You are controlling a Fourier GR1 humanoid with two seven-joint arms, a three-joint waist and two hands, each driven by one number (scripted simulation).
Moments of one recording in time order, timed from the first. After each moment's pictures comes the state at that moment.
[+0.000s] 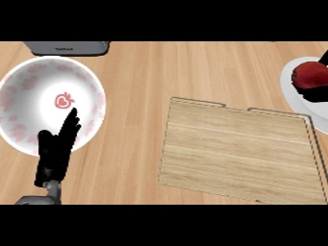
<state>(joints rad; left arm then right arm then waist) -0.01 0.17 -0.08 -1.49 -0.02 0.19 0.23 -0.53 -0.46 -0.30 -1.19 0.81 -0.02 -0.09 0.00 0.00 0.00</state>
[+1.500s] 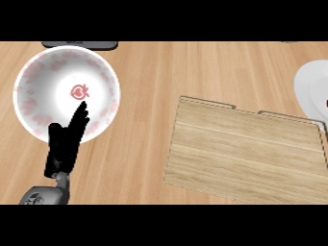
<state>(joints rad) -0.08 0.13 -0.07 -1.46 -0.05 0.16 0.22 -0.81 -0.76 -0.37 -0.20 0.90 0.05 -0.34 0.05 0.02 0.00</state>
